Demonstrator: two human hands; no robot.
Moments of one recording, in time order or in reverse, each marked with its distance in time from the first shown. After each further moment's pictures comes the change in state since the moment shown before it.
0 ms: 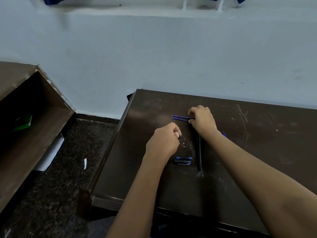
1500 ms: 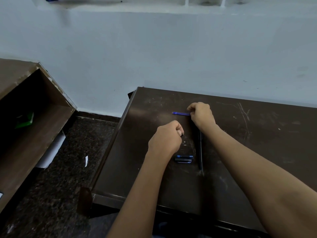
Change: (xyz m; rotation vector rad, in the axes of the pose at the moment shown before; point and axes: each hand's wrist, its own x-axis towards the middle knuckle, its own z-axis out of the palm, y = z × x) left_hand 0.001 0.004 0.003 -0.013 -0.012 -0.010; right_hand 0.015 -0.006 0.003 0.208 0.034 0.089
